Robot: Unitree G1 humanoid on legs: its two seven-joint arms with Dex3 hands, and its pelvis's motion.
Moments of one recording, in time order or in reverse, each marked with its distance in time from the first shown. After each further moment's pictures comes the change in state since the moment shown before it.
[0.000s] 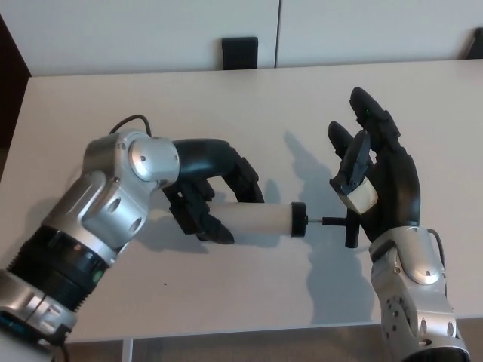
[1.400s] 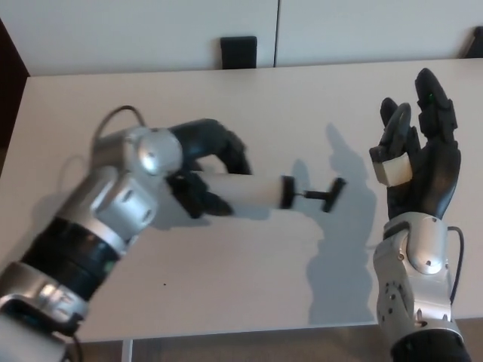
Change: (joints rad) left_arm -0.023 -0.014 0.041 0.093 0.051 0.045 0.186; right_arm -0.077 0.026 -0.094 0.092 0.001 -0.194 -0.249
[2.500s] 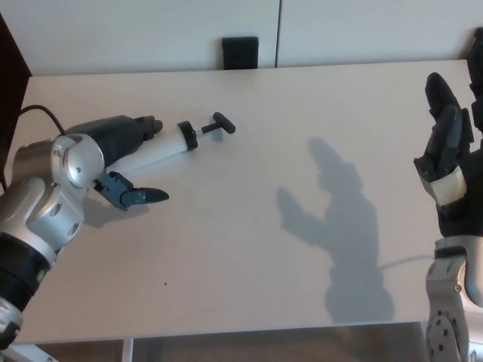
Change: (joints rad) left_arm 0.061 0.174 -0.004 0.029 0.080 -0.095 0.149; right_arm 0.231 -0.092 0.062 -0.437 0.033 0.049 0.138
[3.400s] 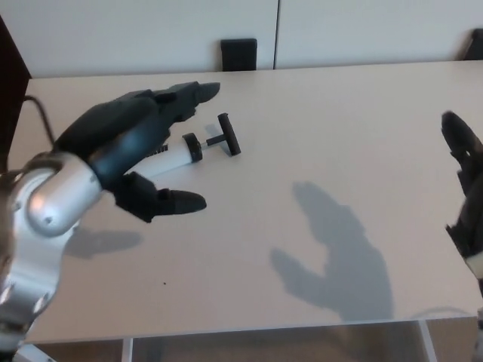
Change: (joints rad) left_arm 0.363 0.033 0.261 -0.804 -0.076 -0.007 -0.021; right_arm 0.356 -0.101 0.060 -0.382 0.013 0.010 0.081
